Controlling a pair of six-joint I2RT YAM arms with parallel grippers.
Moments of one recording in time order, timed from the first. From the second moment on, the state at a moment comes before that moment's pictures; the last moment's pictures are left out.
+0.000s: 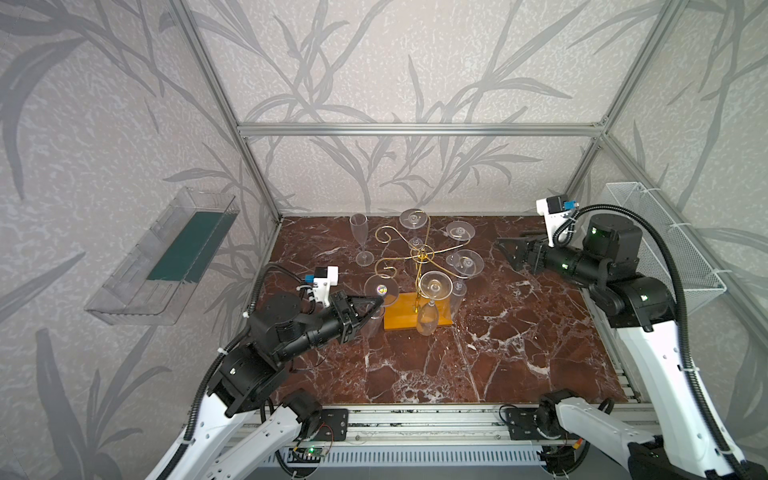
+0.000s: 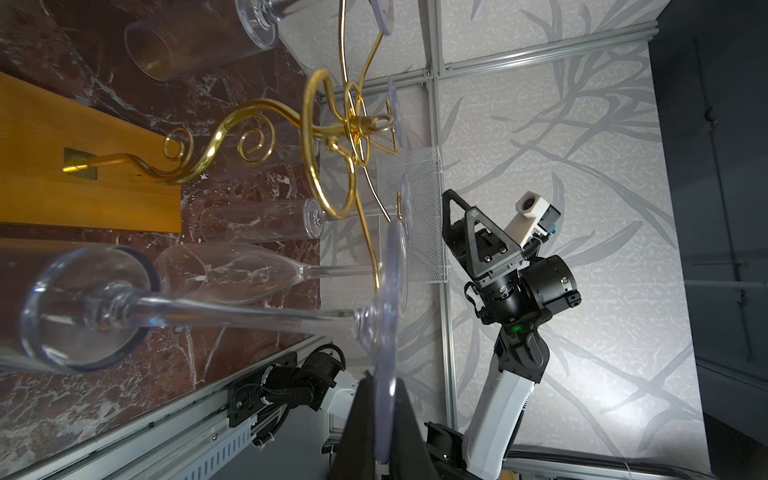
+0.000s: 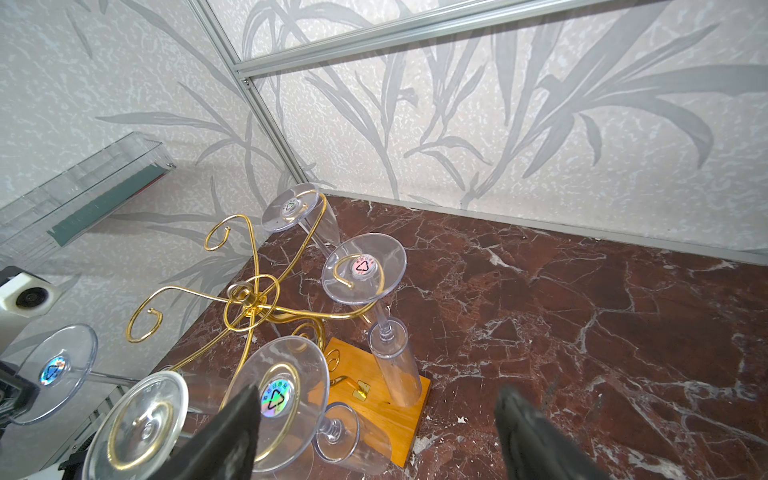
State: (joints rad) left arm -0.63 0.59 0.97 -0.56 0.33 -1.36; right arm 0.19 1.04 1.42 -0.74 -0.45 0.17
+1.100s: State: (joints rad) left arm -0.67 1.12 1.69 -1.05 -0.27 0.06; right arm 0.19 1.07 1.47 -0.74 -0.46 0.15
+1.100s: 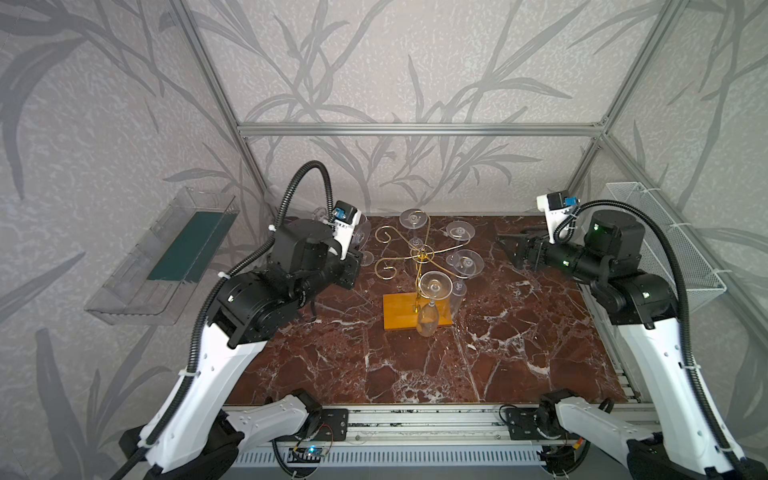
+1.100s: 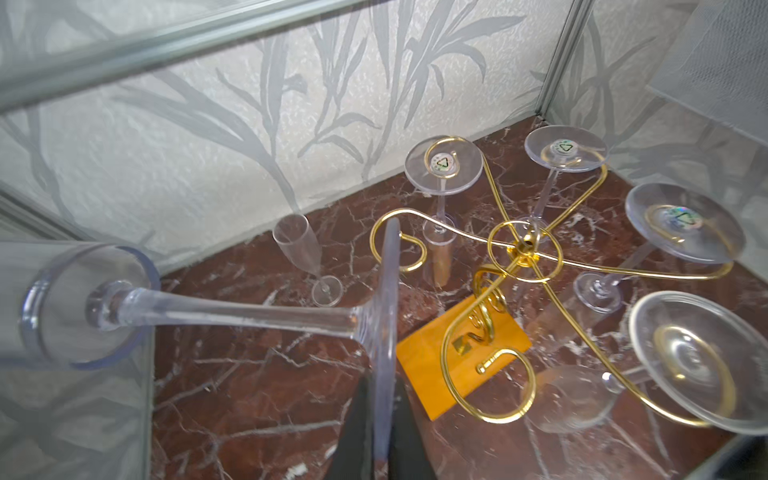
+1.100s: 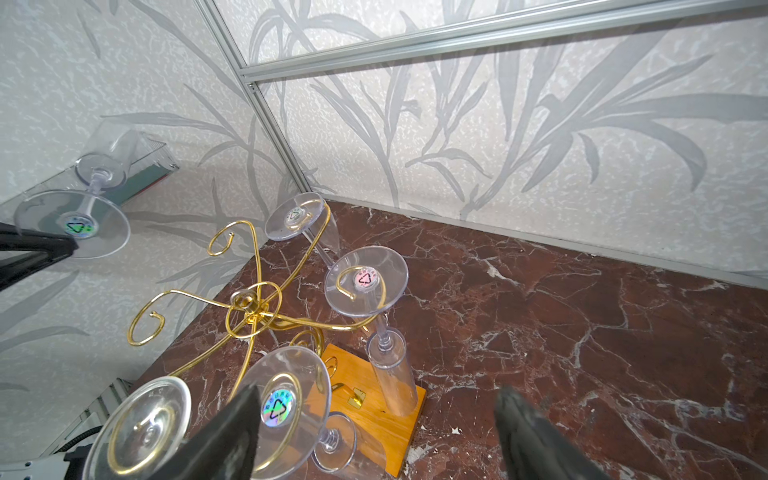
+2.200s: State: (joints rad) left arm -1.04 1.16 1.21 -0.01 -0.47 1.36; right arm 0.55 1.36 1.84 -0.76 -0.64 0.06
